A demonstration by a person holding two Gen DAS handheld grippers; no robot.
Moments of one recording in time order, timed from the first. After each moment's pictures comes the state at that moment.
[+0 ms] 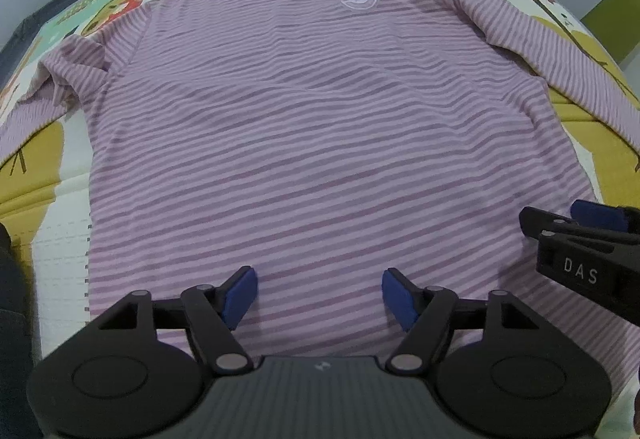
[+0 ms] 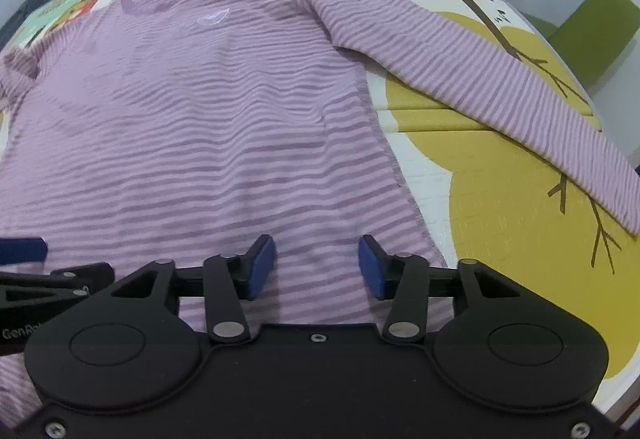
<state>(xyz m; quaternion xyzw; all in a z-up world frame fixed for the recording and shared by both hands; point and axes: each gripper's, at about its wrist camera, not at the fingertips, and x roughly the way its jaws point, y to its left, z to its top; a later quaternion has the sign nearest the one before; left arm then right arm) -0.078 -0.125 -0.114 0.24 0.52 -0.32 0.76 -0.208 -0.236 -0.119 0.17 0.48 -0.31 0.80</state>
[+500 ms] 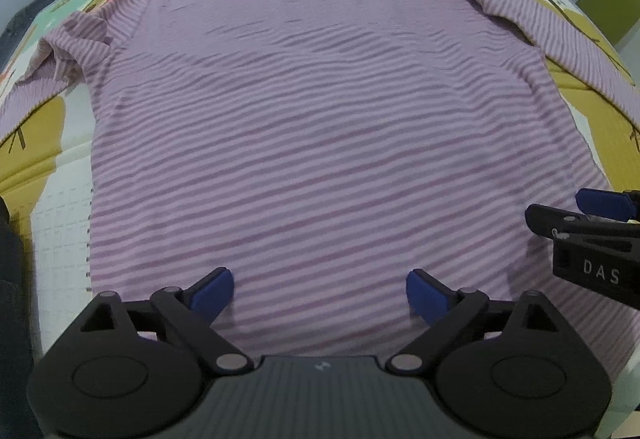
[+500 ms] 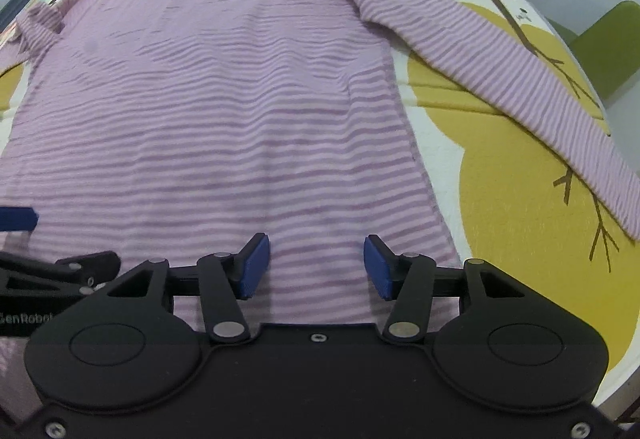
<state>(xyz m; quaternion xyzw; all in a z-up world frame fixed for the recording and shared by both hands) -0.084 -0.104 -0.119 0.25 0.53 -0.33 0.74 -0.218 -0.218 -0.116 0.15 0.52 -0.27 0.80</state>
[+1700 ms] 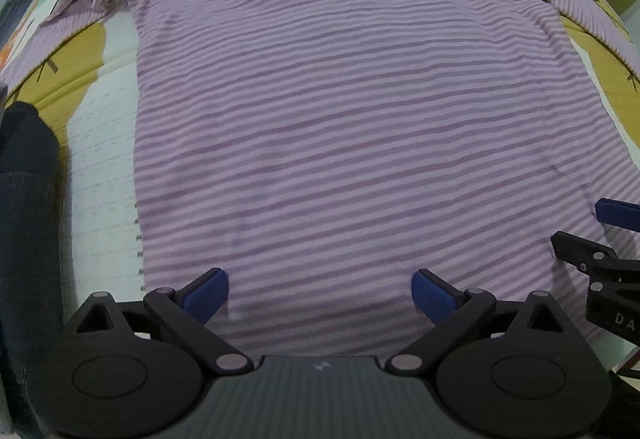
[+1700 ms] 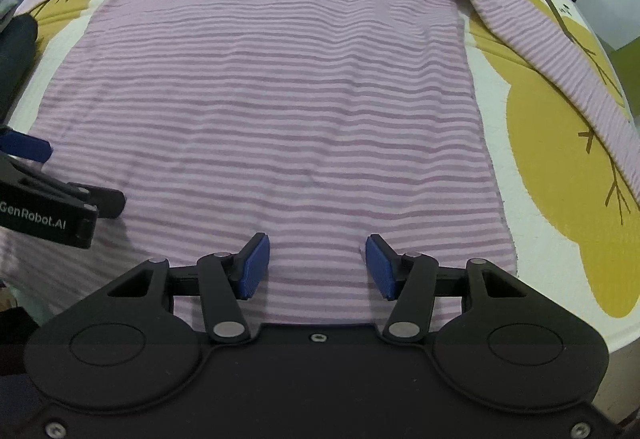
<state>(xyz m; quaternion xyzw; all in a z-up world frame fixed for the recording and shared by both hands) -0.081 -0.038 -0.120 0.27 0.57 -0.31 0.71 -0.245 -0.145 -0.110 0.13 0.57 -0.20 0.79</state>
